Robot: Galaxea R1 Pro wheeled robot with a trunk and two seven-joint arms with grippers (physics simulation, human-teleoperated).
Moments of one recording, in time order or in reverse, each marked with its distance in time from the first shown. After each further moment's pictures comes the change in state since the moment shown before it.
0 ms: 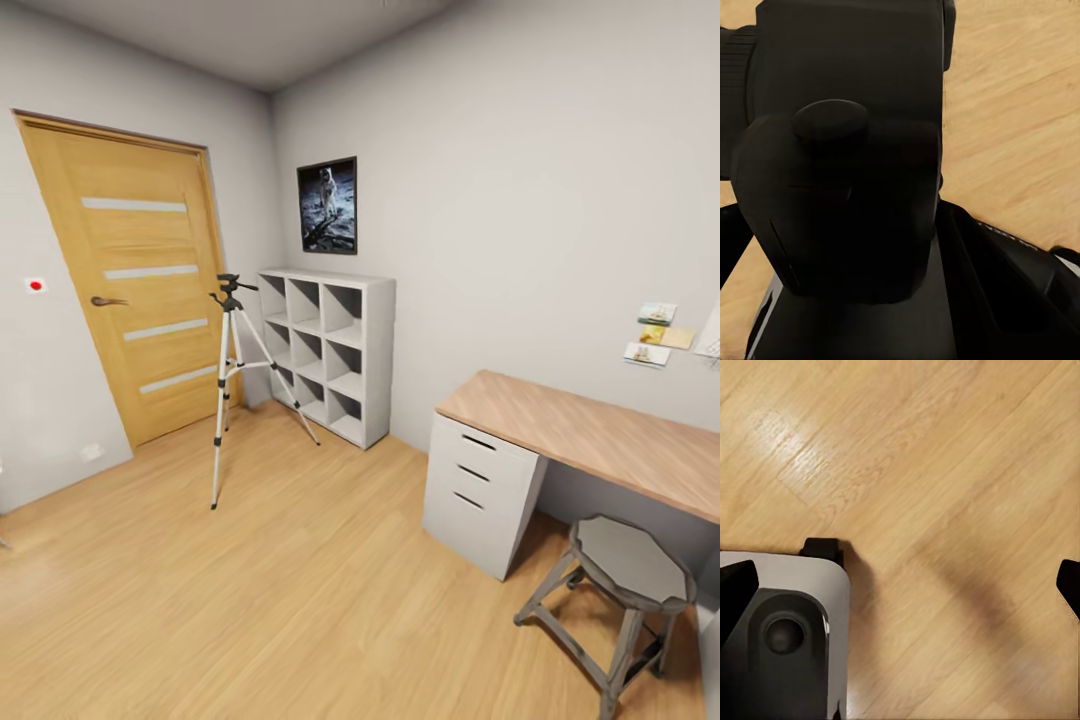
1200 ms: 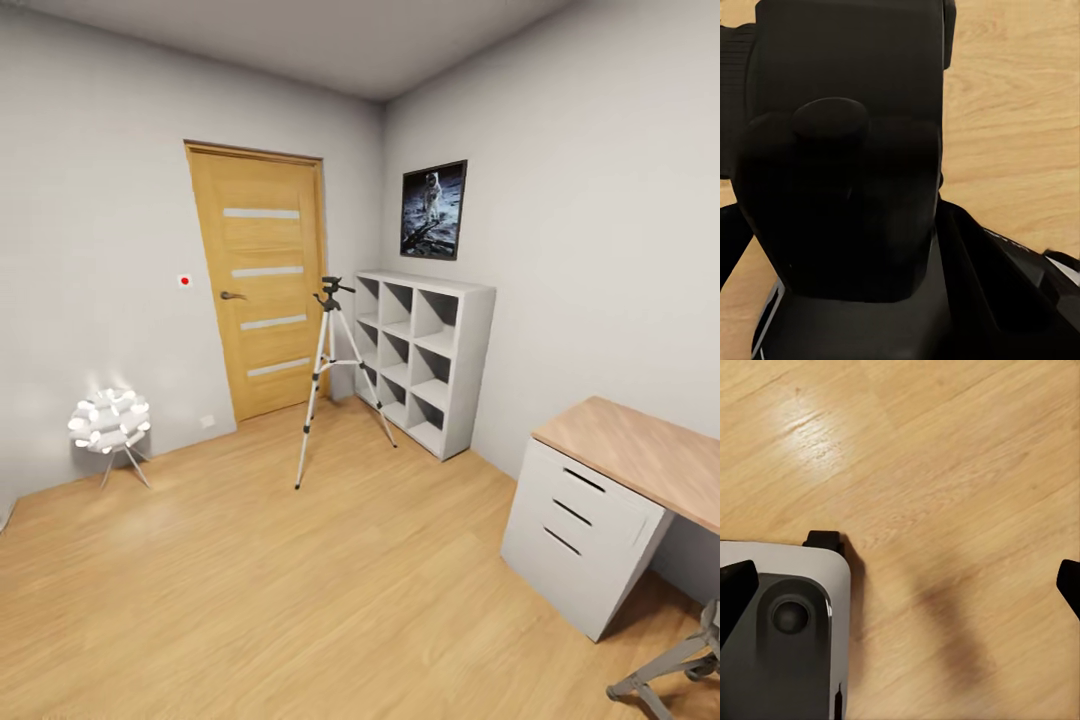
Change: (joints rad) left arm 0.000 0.000 0.001 -0.001 0.008 -0.032 0.001; right arm 0.004 0.000 0.000 0.000 0.000 -0.003 0.000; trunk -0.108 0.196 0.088
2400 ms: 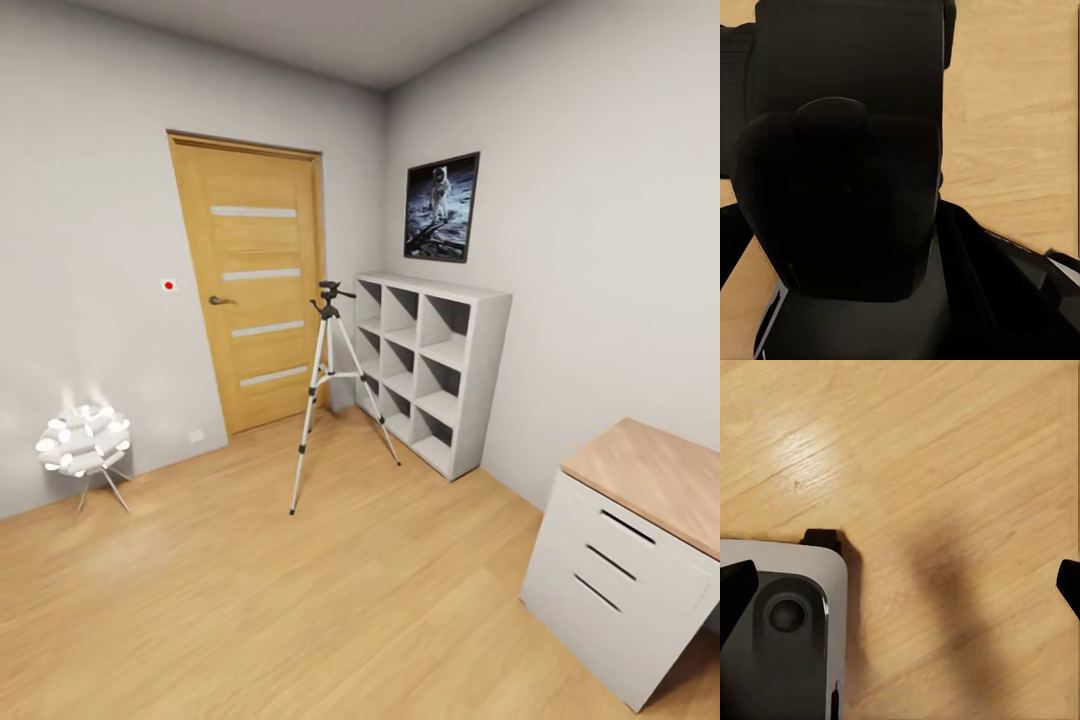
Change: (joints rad) left arm 0.000 0.000 0.002 0.000 -0.006 -0.005 0.002; right arm 0.001 -0.003 0.002 -0.001 0.002 0.004 -0.001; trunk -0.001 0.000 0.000
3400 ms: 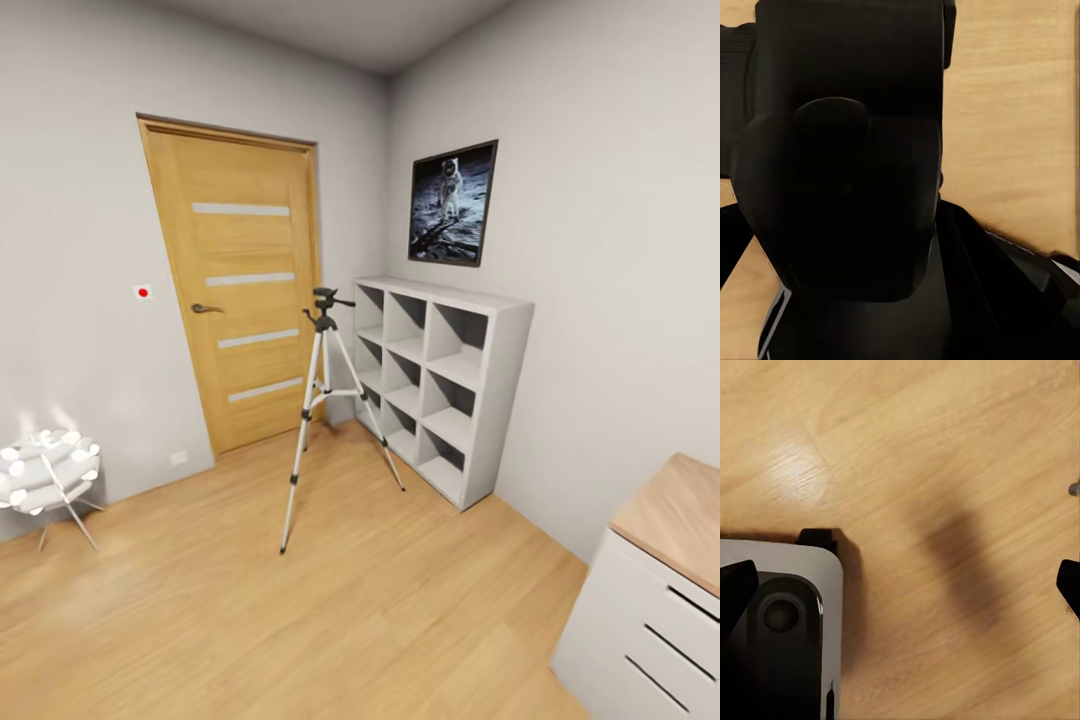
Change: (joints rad) left arm 0.000 0.006 0.000 0.001 0.001 0.000 0.000; right arm 0.000 -0.006 0.001 0.000 0.000 0.000 -0.001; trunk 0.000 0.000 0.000
